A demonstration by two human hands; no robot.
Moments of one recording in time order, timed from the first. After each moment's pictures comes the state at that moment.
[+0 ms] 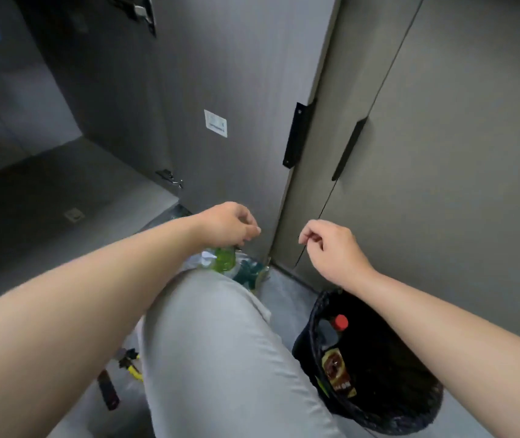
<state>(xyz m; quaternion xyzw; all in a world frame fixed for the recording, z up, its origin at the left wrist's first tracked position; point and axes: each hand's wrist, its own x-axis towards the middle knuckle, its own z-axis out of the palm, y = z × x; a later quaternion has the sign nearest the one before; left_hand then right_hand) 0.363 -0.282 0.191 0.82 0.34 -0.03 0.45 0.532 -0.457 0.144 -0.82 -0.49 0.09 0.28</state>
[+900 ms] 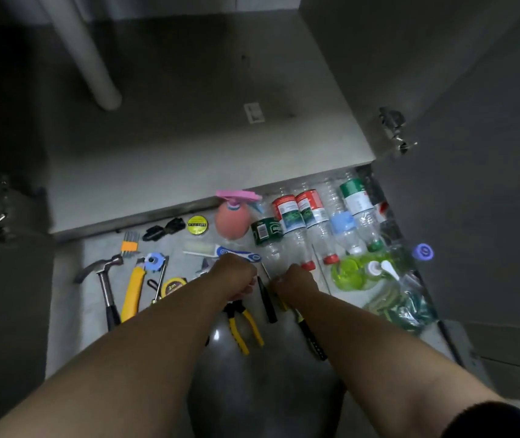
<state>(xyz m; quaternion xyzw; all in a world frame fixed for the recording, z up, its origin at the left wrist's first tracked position) 0.133 -0.178 -0.062 0.30 0.70 0.04 0.65 0.291 -0.195 -0.158 -0.78 -0.45 0.44 -0.08</state>
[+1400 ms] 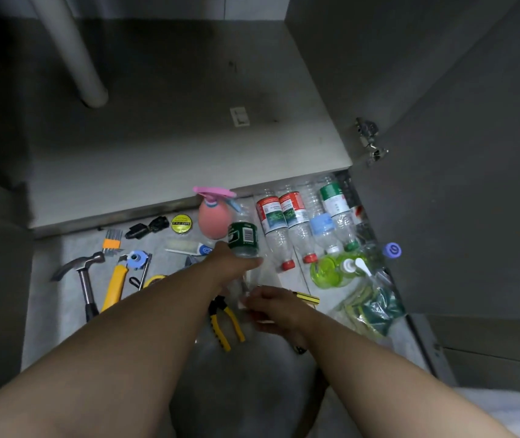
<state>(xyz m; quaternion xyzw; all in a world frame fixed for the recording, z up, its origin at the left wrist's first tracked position) 0.145 -0.175 -0.062 0.32 0.68 0.08 0.66 0.290 -0.251 -0.087 -0.63 -0.24 0.73 0.11</state>
